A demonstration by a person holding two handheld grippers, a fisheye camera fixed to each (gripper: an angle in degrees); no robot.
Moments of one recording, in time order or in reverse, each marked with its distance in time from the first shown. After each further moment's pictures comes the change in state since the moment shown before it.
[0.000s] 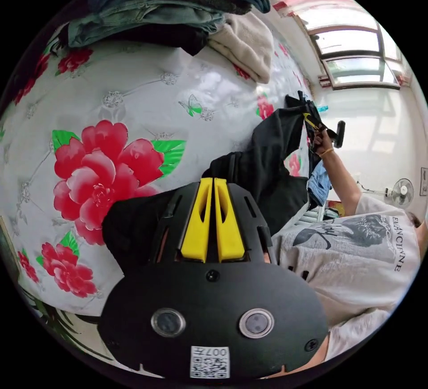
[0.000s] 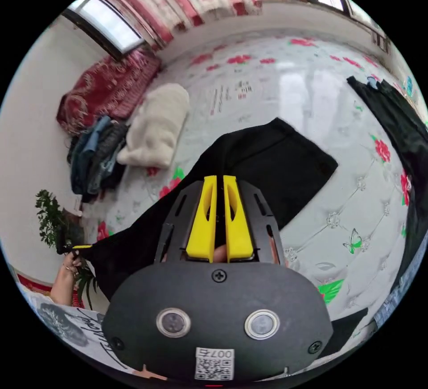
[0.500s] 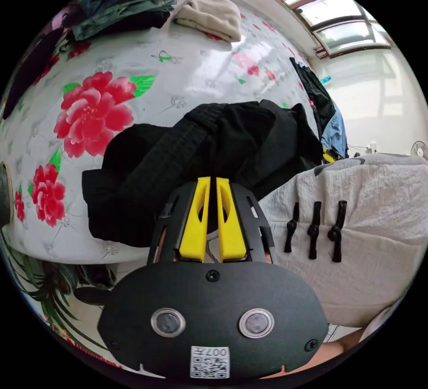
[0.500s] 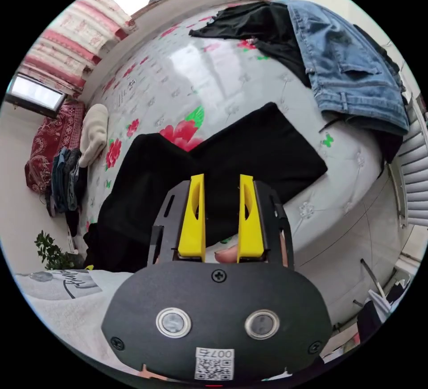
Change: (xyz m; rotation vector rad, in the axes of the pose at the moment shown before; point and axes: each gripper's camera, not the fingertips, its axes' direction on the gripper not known) left arm 0.079 0.158 0.039 0.003 -0.165 0.105; right arm 0.113 0.311 -0.178 -0.050 0.290 0.507
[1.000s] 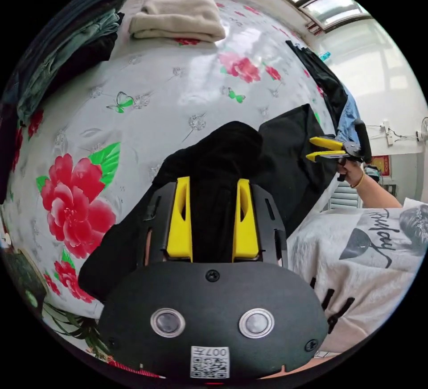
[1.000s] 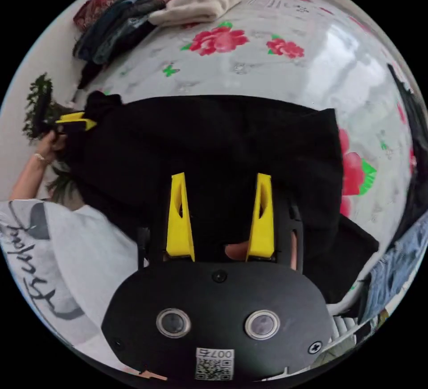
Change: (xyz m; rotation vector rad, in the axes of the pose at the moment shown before) left arm 0.041 -0.139 0.111 -0.118 -0.103 0.129; right arm -0.268 0.030 0.165 -0.335 0.123 -0.846
